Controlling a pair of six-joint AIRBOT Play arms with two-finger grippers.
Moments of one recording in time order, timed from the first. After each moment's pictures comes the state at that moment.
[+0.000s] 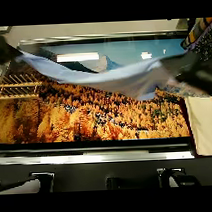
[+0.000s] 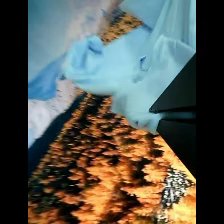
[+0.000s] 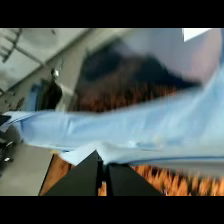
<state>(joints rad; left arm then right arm) 0.19 -1.38 2.04 0.99 -1.45 -1.65 -0.06 -0.73 1.26 -0.72 0.99 1.62</state>
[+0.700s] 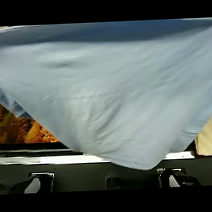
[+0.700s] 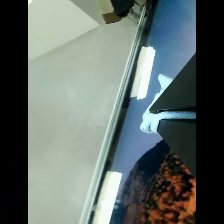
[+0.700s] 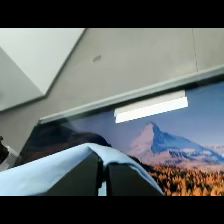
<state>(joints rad) 0.32 -0.93 1.99 1.13 -1.26 -1.75 -0.17 -0.85 1.78 -1.08 1.22 1.83</state>
